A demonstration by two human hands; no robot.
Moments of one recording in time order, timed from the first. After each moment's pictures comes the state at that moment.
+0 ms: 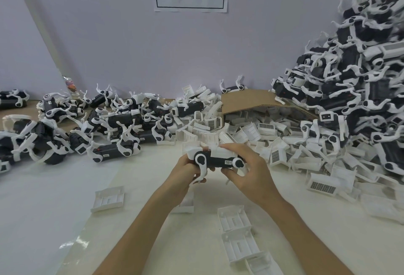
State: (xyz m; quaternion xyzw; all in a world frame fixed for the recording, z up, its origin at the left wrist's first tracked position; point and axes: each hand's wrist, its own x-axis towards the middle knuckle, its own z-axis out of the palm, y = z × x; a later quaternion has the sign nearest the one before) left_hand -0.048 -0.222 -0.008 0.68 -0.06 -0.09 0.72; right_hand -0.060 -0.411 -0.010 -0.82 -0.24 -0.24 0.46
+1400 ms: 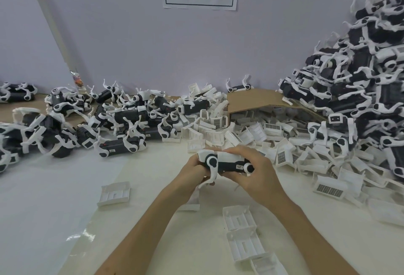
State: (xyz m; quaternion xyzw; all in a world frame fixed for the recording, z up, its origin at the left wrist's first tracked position) left_hand -0.055 -0.228 -0.002 0.70 -0.03 -0.11 0.71; right_hand -0.062 -0.409 -0.007 -0.83 -0.24 -0.22 0.44
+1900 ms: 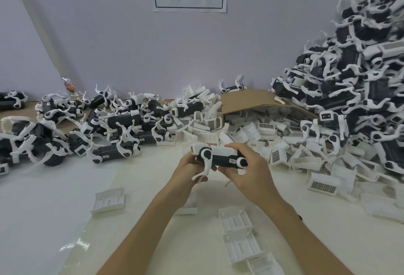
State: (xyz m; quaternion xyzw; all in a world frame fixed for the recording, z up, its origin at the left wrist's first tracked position) left_hand -0.057 -0.228 0.001 0.66 -0.03 -0.09 0.74; right_hand -0.059 -0.407 -0.012 -0.84 -0.19 -0.25 0.46
